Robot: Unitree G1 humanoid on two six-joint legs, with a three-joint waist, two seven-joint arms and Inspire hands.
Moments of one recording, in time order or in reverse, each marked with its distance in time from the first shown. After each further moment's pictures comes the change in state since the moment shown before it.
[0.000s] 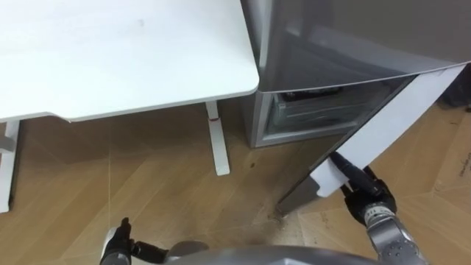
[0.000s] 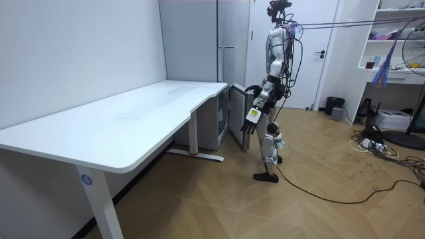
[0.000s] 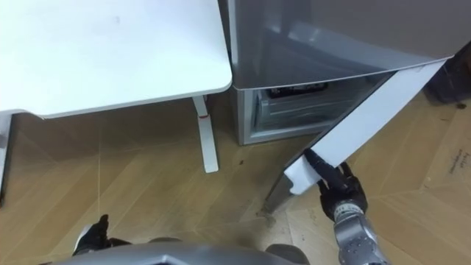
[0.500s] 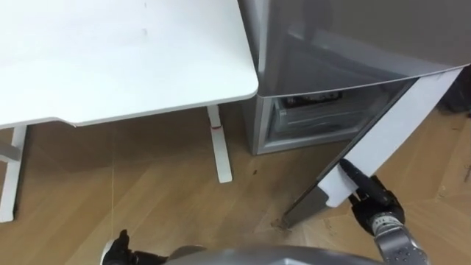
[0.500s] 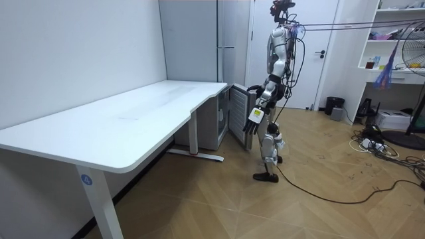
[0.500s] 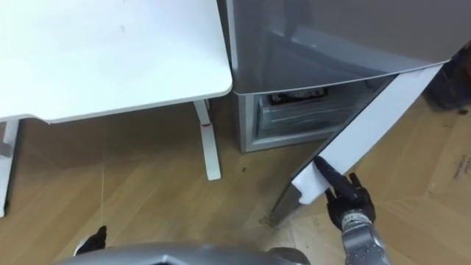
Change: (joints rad) left arm 0.062 -0.028 0.099 -0.035 -0.001 0.001 -0.030; right arm -0.003 0.017 -0.120 0.095 -0.019 0.036 0.055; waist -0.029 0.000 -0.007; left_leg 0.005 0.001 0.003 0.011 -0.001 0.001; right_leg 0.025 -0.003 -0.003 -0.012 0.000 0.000
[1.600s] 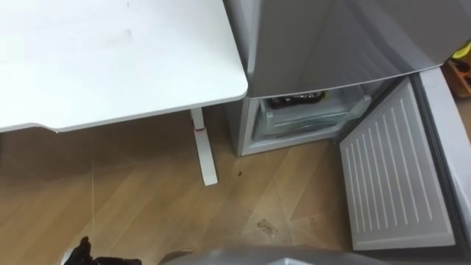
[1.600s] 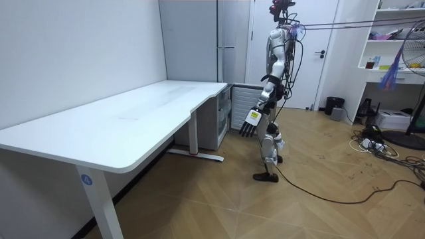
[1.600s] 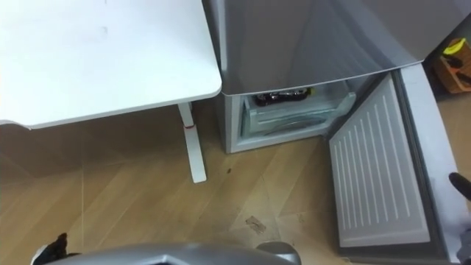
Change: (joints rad) left arm 0.055 0.091 0.192 -0.031 0.050 -0.003 -0.090; right arm -0.155 -0.334 -0.526 0.298 -0.364 0.079 -0.197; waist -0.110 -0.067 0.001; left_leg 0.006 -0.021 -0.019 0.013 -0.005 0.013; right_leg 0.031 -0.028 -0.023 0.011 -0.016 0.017
